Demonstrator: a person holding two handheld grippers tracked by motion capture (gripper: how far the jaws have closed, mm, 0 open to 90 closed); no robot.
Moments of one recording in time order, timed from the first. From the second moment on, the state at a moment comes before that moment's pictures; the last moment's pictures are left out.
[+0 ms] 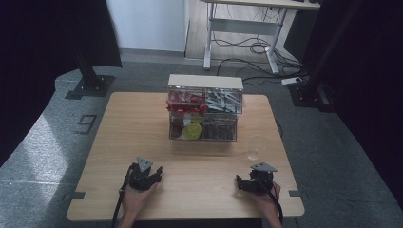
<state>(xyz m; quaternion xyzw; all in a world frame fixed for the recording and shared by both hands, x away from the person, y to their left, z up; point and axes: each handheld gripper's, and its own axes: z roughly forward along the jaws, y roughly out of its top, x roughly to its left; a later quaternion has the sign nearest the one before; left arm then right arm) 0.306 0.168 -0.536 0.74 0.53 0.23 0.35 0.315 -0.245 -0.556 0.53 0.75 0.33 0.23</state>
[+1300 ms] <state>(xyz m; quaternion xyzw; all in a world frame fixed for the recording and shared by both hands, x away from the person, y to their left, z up) 0.304 0.170 -0.503 0.73 0.49 0.22 0.42 0.315 -0.245 -0.556 0.53 0.75 0.33 0.23</state>
